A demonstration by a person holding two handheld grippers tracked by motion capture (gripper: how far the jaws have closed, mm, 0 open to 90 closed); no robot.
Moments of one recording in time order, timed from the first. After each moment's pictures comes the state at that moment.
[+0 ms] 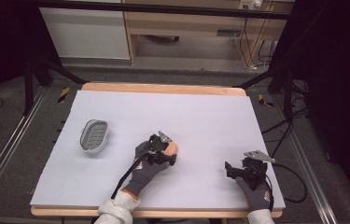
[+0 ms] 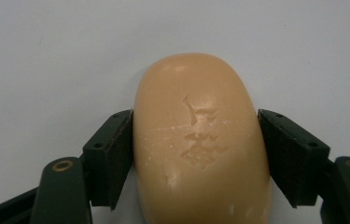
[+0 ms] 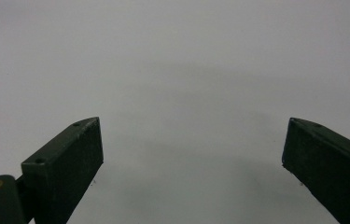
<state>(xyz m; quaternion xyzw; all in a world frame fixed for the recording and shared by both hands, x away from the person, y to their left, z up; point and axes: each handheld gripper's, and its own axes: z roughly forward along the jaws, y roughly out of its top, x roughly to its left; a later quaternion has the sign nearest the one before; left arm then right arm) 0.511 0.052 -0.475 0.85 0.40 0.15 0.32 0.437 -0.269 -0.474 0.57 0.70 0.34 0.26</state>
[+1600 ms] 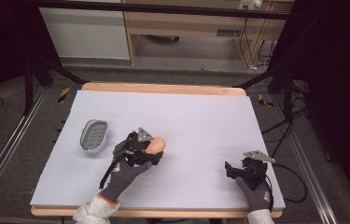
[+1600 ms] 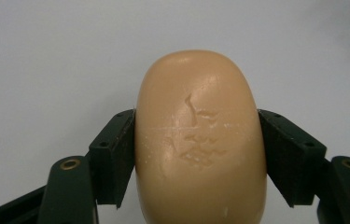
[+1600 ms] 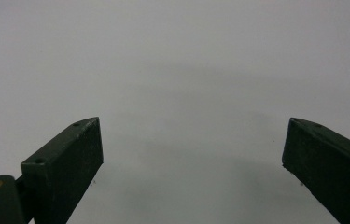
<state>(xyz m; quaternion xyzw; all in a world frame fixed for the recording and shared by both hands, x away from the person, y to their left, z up) 0.478 0.109 -0.419 0.83 0.38 0.16 0.36 0.436 -0.268 -0.474 0.58 0.70 0.34 0.26</state>
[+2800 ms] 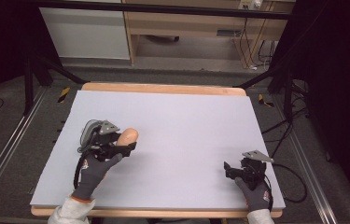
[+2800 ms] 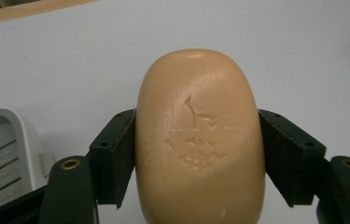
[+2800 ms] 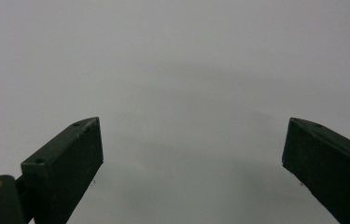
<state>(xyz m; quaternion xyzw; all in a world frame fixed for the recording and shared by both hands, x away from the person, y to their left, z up) 0.479 0.192 -0.394 0.78 0.44 0.18 0.40 0.436 -0.265 -0.474 0.57 0.70 0.34 0.26</state>
